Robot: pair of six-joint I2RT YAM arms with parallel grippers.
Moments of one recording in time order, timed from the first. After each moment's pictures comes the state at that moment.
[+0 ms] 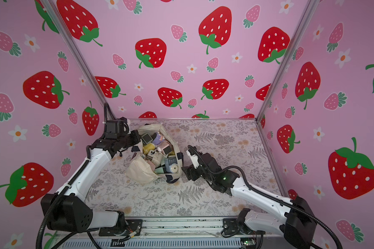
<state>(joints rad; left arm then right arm) -0.09 1.36 1.22 -0.55 0.19 -0.44 0.98 1.10 0.77 -0.17 0.06 0.20</state>
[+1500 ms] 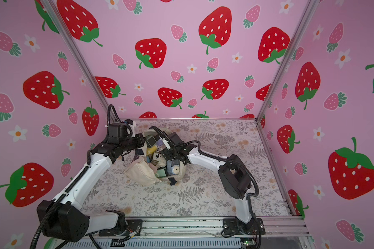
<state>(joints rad) -0.16 1.30 1.17 -0.53 0.22 -0.39 0.94 1.97 1.52 -0.24 0.09 -0.02</state>
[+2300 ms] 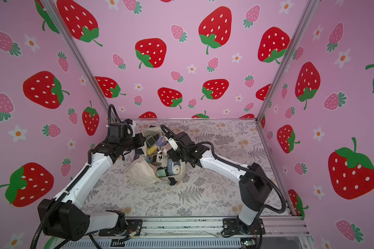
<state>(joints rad) -0.16 1.31 1.17 -0.52 0.18 -0.39 0.95 1.63 1.33 -0.30 0.00 -0.04</state>
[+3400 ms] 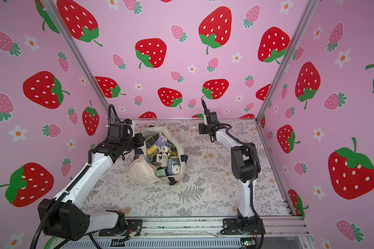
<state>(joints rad) -0.16 1.31 1.17 -0.52 0.15 -0.39 0.42 2.14 1.73 -0.25 -0.02 0.11</state>
